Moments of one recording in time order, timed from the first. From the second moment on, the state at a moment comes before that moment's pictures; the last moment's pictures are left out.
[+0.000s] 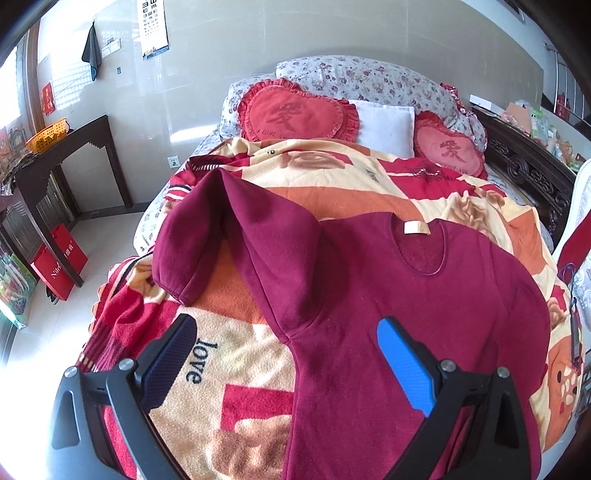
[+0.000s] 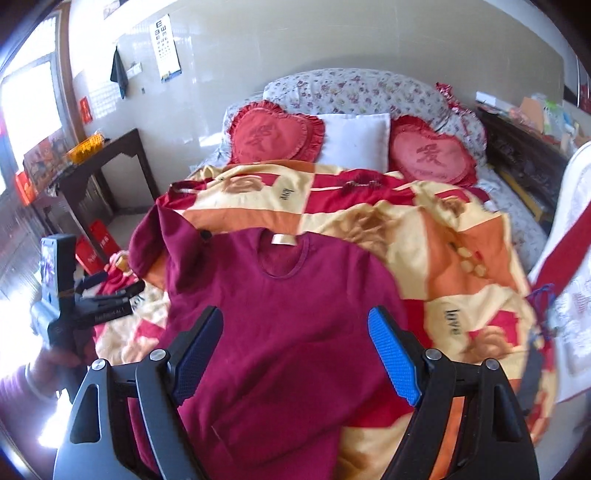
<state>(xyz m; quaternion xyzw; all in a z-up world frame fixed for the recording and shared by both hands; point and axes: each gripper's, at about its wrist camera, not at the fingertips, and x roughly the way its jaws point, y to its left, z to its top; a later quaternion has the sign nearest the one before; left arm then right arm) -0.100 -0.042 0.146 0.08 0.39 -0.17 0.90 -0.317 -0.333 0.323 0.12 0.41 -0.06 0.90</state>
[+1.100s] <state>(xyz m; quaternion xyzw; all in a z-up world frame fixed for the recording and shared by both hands) -0.042 -0.014 0.098 0.05 0.43 -0.12 0.89 -0.204 -0.244 0.221 0.09 0.45 -0.01 0.89</state>
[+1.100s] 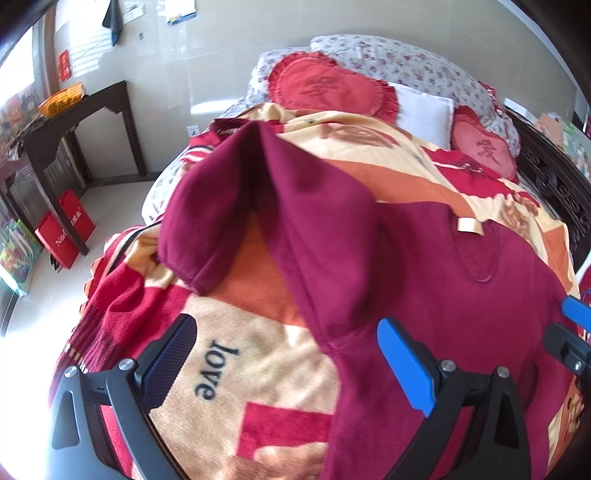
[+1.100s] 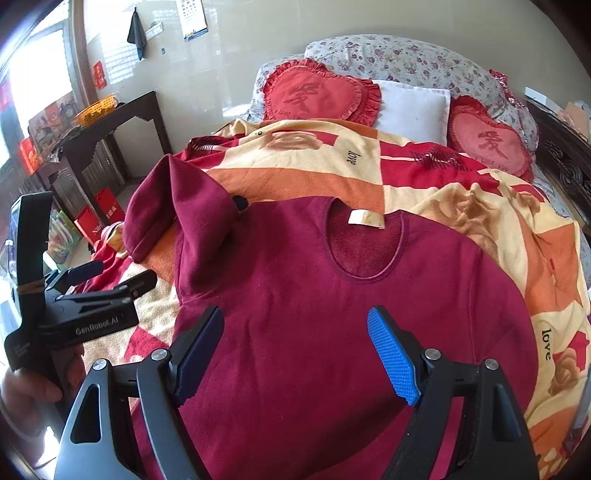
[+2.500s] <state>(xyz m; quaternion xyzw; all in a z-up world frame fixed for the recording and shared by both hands) 0.066 0.162 0.154 0.00 0.45 -0.06 0.89 -0.185 -0.227 0.192 0.11 0.49 0.04 0.86</state>
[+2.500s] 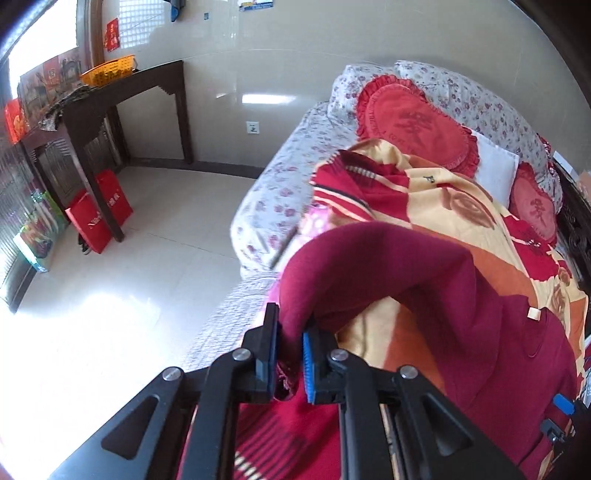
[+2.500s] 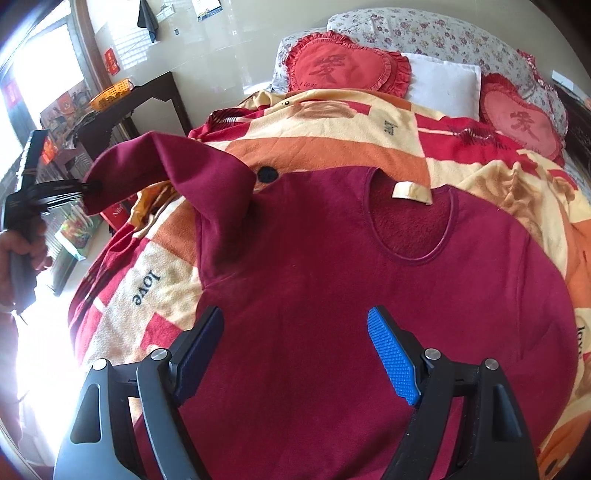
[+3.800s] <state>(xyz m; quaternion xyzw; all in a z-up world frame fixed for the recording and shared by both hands) -0.112 -0.200 0.098 0.09 0.55 -0.42 0.71 -0.246 -0.371 0.195 0.22 0.46 -0.10 0.85</state>
